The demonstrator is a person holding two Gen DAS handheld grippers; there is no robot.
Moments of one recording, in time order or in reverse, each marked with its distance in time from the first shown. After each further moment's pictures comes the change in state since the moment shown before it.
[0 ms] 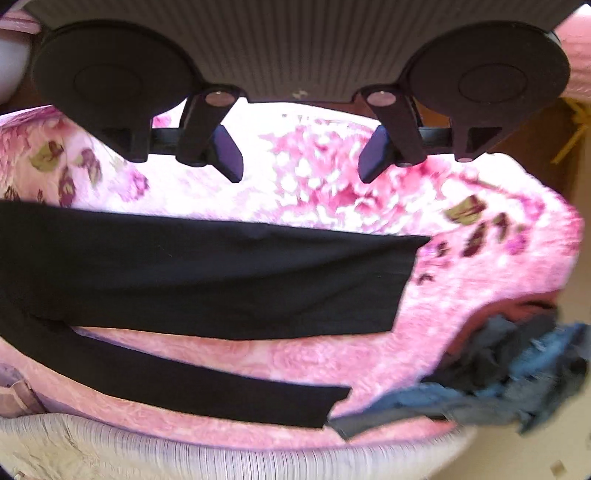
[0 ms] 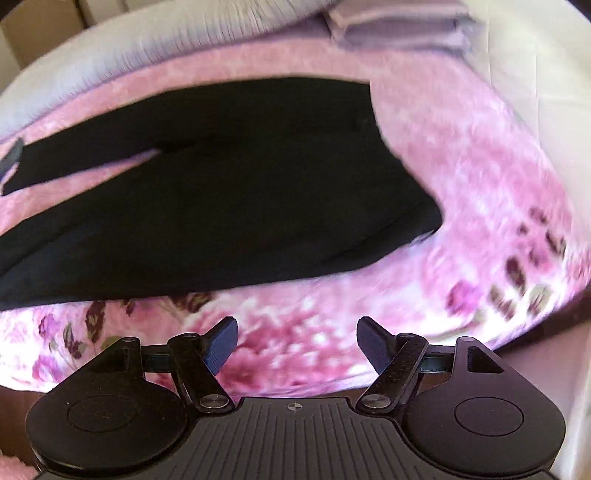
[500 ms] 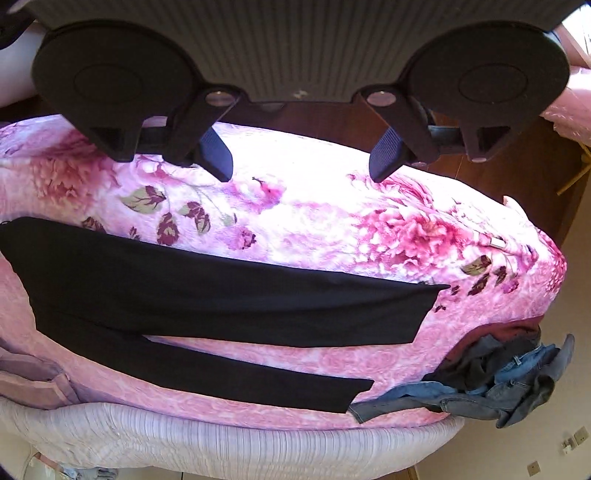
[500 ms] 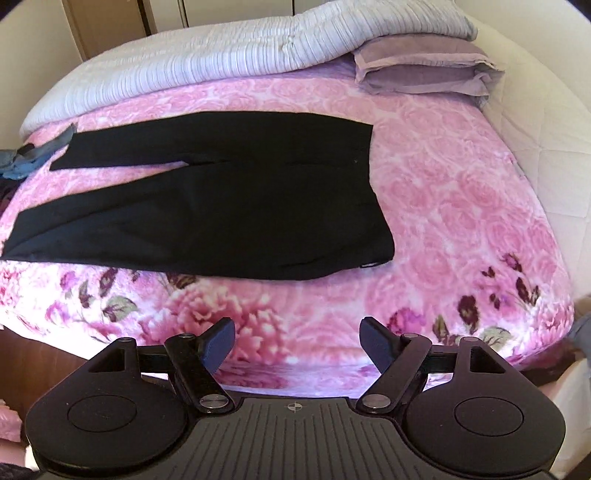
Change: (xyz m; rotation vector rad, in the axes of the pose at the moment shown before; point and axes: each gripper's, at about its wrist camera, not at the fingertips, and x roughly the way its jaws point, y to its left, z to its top) left arm -0.122 -0.105 -0.084 -0.073 -0.048 -0.032; right arm -0.075 -0.063 -0.023 -0.133 -0.075 0.103
